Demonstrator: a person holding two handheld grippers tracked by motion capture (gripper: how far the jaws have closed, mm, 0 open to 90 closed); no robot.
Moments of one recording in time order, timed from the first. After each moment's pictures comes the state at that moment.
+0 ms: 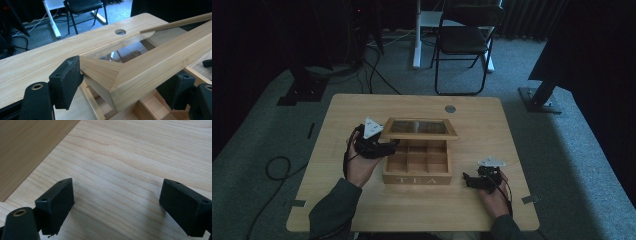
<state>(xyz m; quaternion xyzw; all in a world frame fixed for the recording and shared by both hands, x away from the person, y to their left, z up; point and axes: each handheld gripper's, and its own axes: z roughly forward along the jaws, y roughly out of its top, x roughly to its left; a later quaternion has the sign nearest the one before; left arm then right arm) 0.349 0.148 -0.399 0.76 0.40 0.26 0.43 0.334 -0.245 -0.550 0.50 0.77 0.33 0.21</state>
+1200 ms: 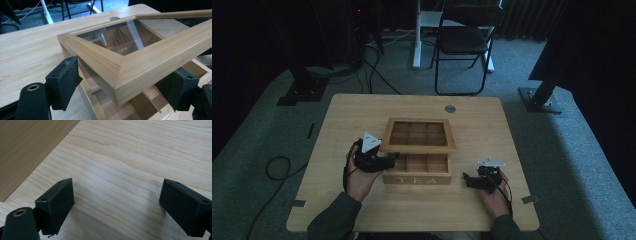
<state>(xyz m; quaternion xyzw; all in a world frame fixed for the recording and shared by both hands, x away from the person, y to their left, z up) 0.326 0.152 -0.431 0.76 0.43 0.23 0.44 0.334 -0.245 -0.550 0.50 0.77 0.33 0.21</state>
